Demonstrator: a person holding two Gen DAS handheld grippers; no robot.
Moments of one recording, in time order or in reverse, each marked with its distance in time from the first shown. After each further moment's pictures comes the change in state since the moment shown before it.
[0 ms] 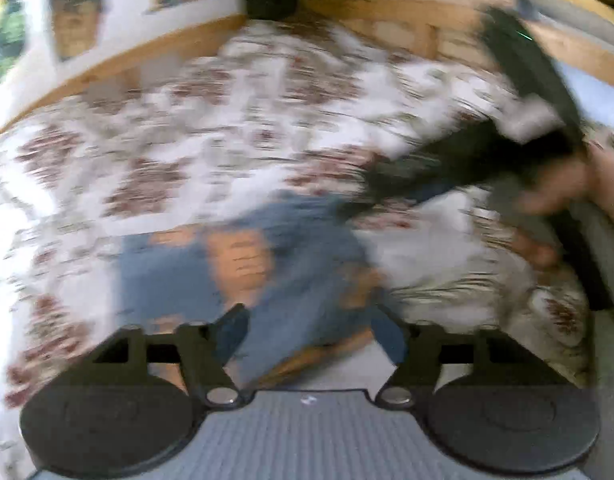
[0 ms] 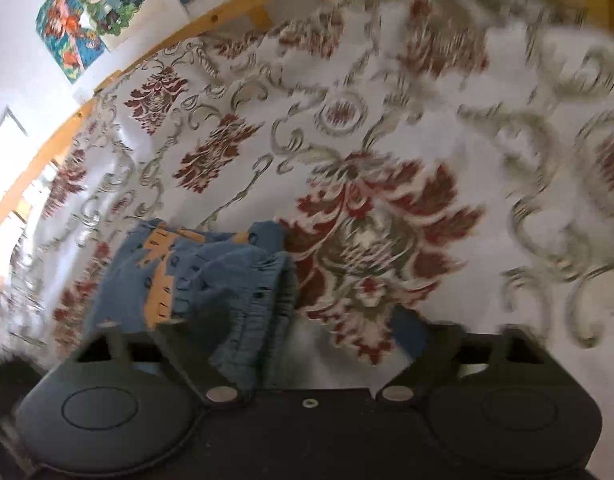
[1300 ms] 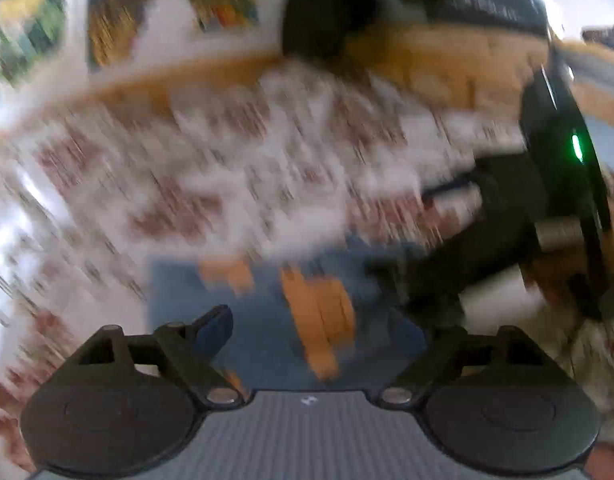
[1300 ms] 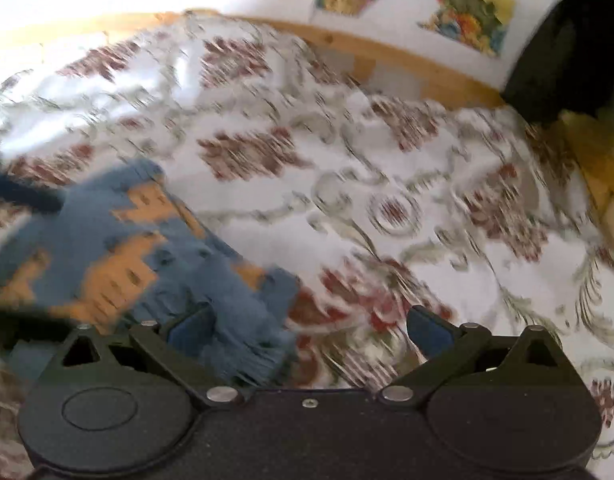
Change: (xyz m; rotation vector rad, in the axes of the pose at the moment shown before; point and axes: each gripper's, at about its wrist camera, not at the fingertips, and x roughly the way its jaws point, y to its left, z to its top) left arm 0.045 0.045 -0.013 -0.068 -0.110 -0.079; right arm 0.049 0.052 -0.006 -0.585 -0.166 -0.171
